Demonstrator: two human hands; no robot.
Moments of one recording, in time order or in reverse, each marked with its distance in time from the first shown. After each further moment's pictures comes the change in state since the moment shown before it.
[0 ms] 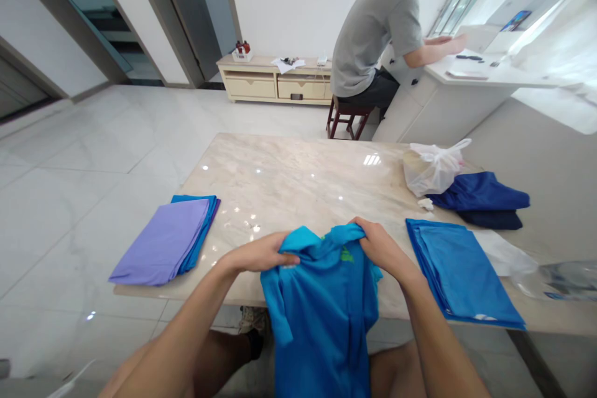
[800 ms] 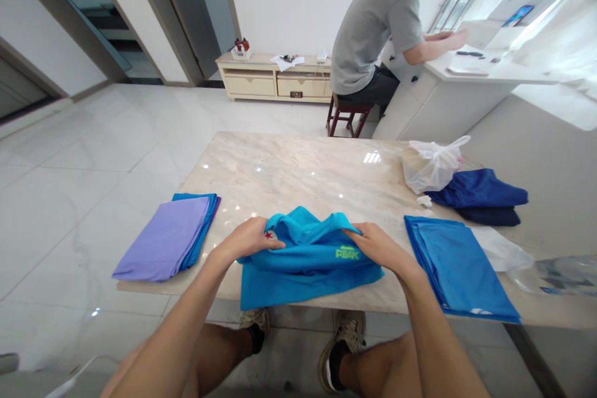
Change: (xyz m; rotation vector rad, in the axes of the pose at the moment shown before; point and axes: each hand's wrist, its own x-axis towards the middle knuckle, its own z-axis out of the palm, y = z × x) left_hand 0.004 -0.030 -0.028 0.376 0.080 -0.238; right_hand -0.001 -0.012 -0.002 0.090 -0.084 -0.049
